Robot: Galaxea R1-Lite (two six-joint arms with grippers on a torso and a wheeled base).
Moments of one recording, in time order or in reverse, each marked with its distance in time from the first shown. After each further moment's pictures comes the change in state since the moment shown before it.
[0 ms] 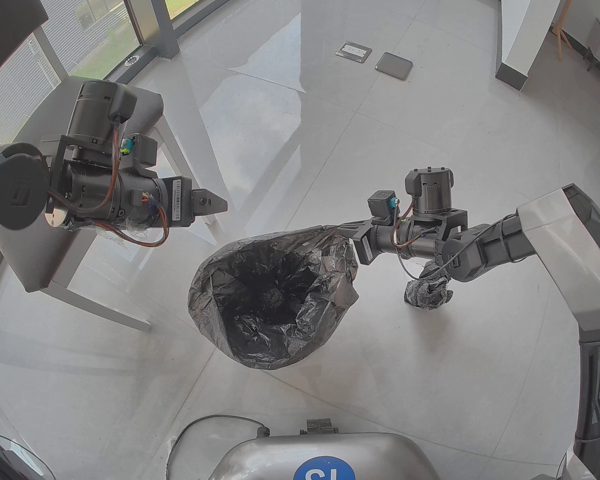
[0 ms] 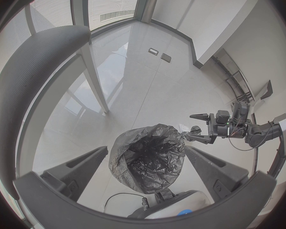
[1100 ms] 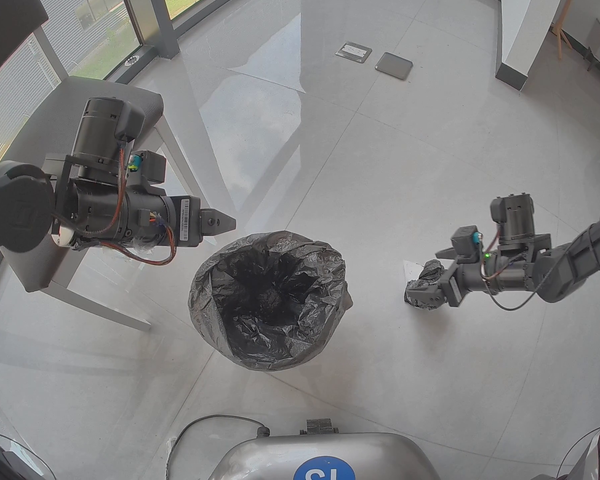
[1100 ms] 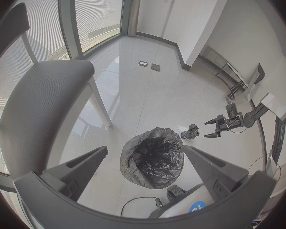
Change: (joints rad) left arm -0.032 -0.013 0.088 -0.061 0.002 0.017; right arm -0.179 -0.353 0.568 0.050 0.000 -0.143
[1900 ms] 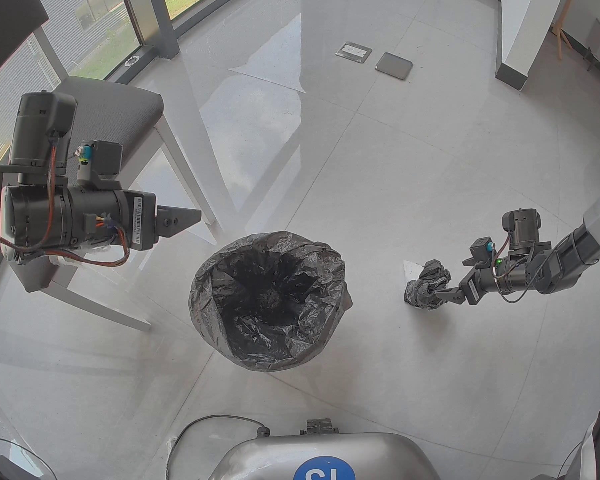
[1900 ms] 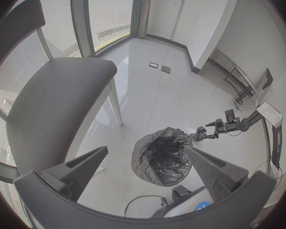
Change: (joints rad) left arm 0.029 -0.193 0.140 -0.074 0.004 0.157; right arm -0.192 0.184 -0.103 0.021 -0.005 -0.106
